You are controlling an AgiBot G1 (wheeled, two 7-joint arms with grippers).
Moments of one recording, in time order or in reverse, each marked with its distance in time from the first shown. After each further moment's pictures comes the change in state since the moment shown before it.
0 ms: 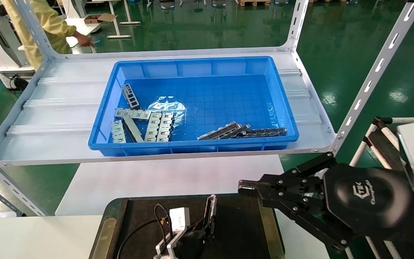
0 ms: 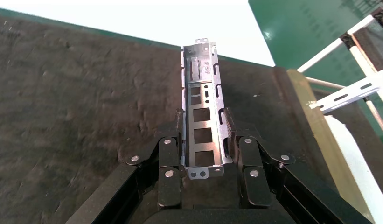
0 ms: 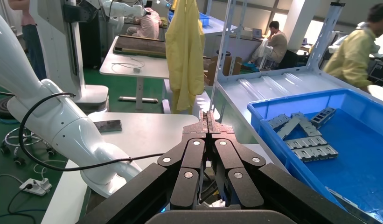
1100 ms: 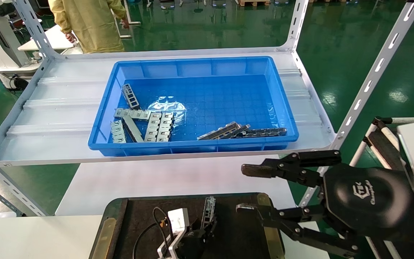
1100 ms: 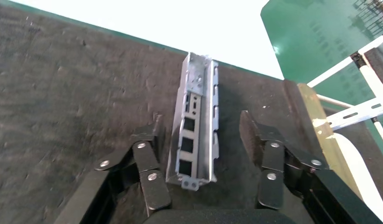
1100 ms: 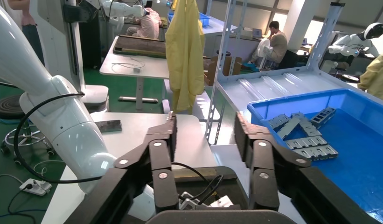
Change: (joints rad) left arm -0.086 -0.002 0.301 0.030 0.261 -0.195 -0.545; right arm 0.000 0.000 0.000 0.000 0.000 0.000 0.000
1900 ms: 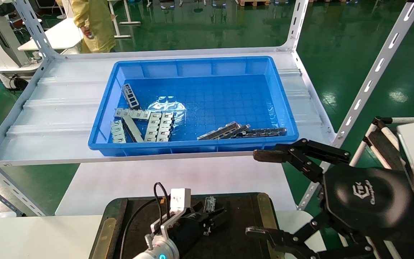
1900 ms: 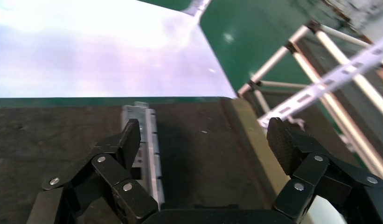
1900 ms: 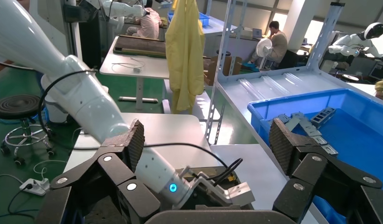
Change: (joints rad) left arm -0.114 -0.180 0.027 -0.113 0.260 0.285 -0.255; right arm 0.000 0.000 0.000 0.000 0.000 0.000 0.000
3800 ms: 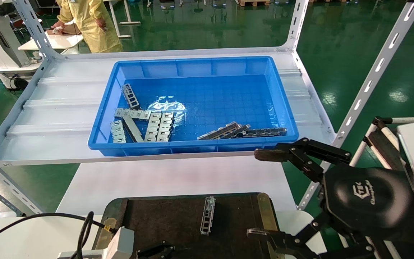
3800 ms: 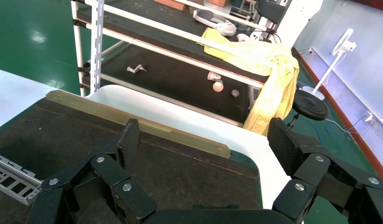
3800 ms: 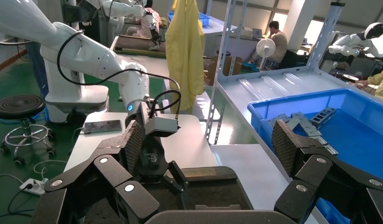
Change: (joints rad) left arm 0.020 -0.379 -0.447 0.192 -0.452 1.505 1.071; right arm 0.000 0.000 0.000 0.000 0.000 0.000 0.000
